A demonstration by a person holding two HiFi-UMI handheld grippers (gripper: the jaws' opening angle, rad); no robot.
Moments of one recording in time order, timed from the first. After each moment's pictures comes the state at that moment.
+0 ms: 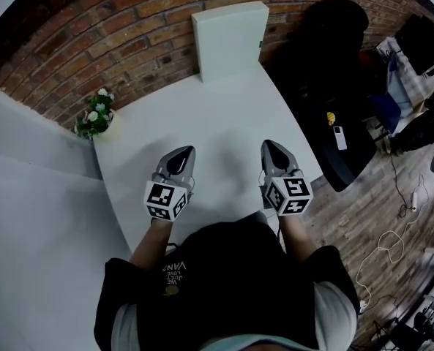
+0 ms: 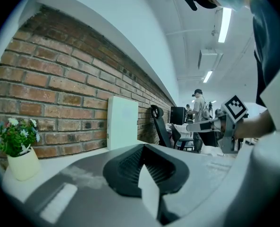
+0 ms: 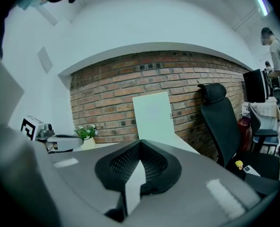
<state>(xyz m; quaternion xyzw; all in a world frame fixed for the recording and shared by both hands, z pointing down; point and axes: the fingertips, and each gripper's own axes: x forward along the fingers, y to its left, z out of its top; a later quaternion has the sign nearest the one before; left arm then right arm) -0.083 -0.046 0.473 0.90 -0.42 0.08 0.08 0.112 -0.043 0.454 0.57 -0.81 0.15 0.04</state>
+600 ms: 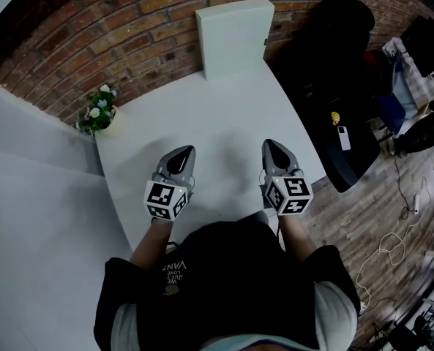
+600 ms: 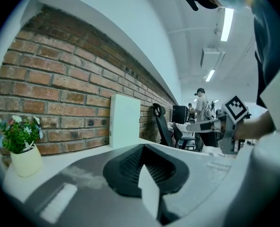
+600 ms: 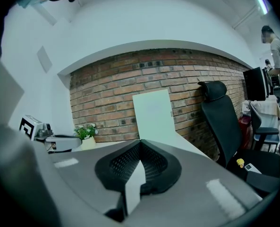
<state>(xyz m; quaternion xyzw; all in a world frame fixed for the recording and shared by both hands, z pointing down) -0.089 -0.046 0.480 0.89 -0.43 0.09 0.09 0.108 -0.047 0.462 0.57 -0.81 0.15 0.04</state>
